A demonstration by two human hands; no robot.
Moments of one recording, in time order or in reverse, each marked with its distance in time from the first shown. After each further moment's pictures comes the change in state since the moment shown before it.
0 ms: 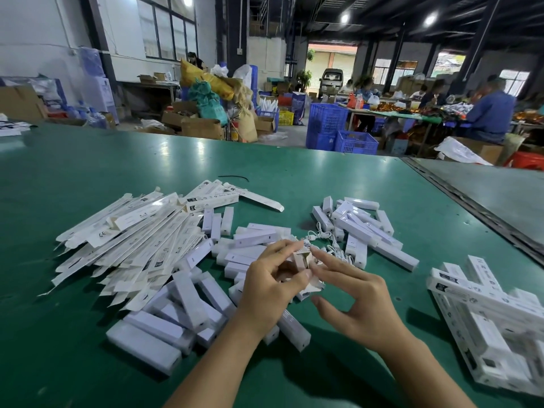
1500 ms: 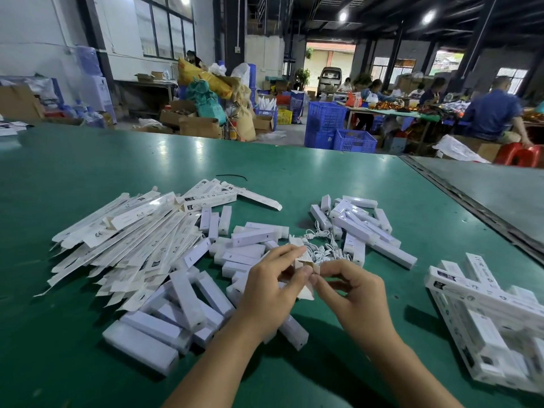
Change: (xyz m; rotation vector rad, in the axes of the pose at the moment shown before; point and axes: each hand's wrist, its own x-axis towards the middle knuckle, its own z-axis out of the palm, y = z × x) left_hand -0.003 0.001 0.001 0.387 -0.040 0.060; right_hand -0.003 0.002 0.016 0.173 0.179 0.339
